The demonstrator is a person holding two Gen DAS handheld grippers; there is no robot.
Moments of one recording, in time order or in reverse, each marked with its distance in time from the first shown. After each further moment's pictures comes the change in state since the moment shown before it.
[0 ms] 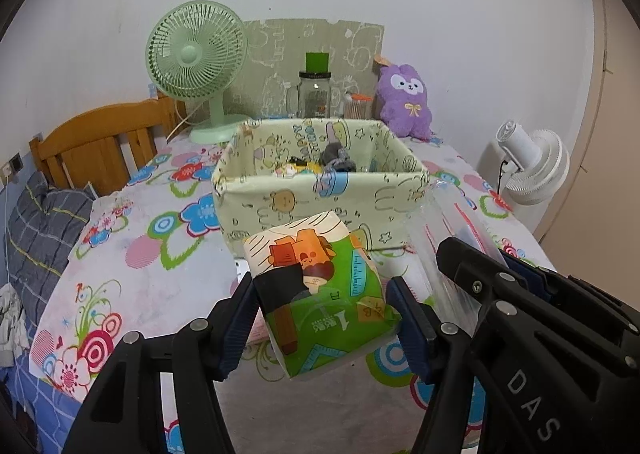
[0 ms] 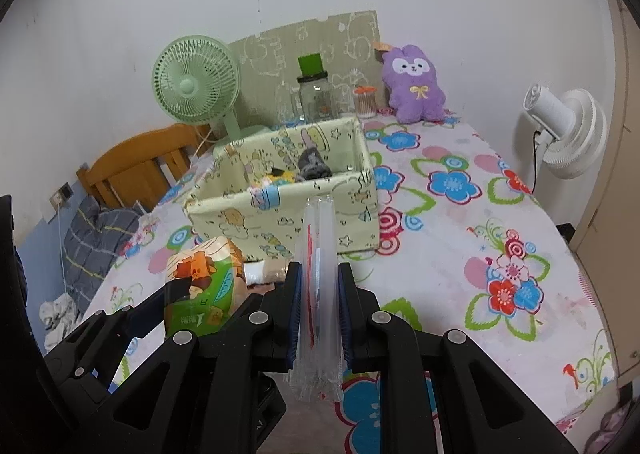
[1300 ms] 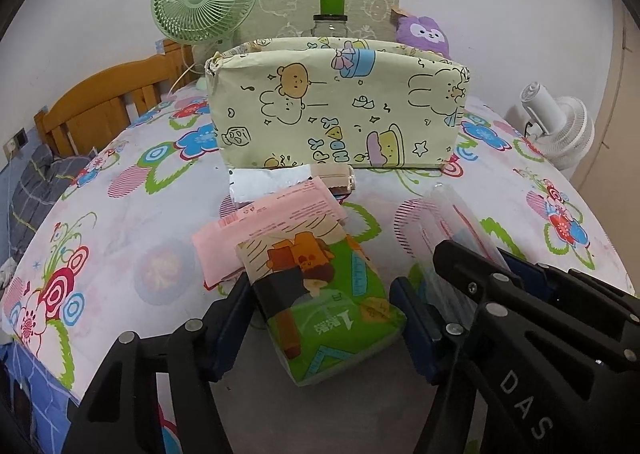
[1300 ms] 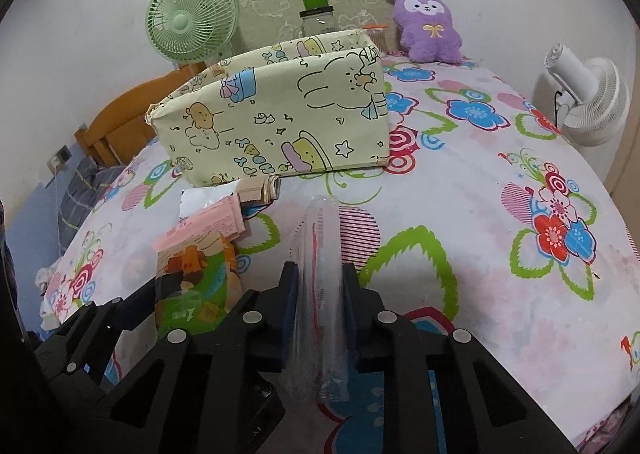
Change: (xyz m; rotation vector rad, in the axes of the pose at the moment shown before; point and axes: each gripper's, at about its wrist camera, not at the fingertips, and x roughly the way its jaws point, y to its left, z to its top) left arm 0.053 0.003 -0.061 -0.016 0.102 0.055; right arm 0.064 -0.015 -0.057 -0.033 0.142 0.032
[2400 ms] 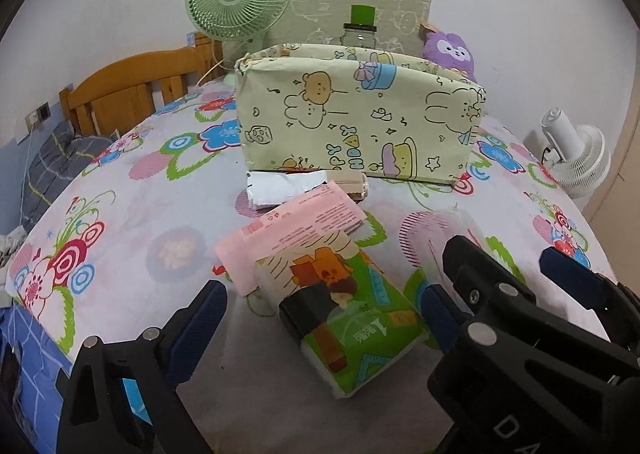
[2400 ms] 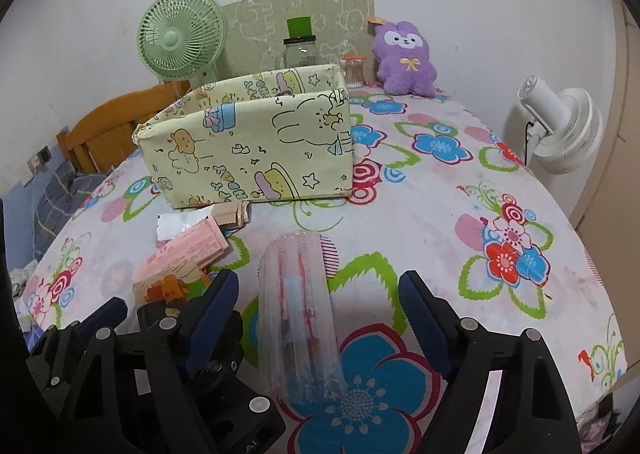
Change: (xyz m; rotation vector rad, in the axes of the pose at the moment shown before) left arm -0.006 -0.003 -0.004 -0.101 -0.027 0.053; right arm -0.018 -0.006 0.003 -0.037 -0.083 -0.103
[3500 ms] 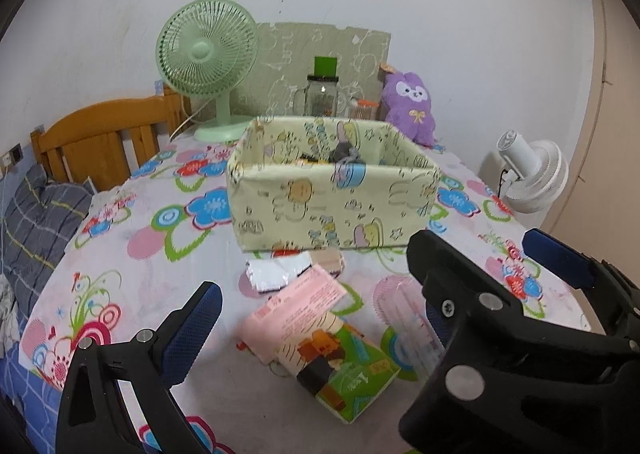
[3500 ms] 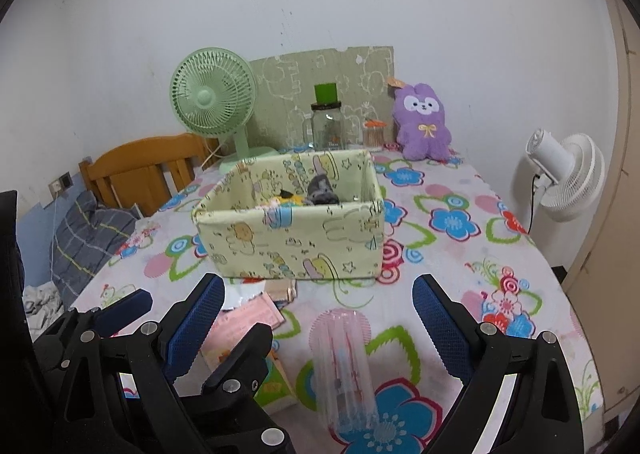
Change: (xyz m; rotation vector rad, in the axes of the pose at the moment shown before) left arm -0.041 0.017 0.041 0.086 -0.100 -0.125; right arm -0.050 0.028 0.038 -0.028 -0.161 0.032
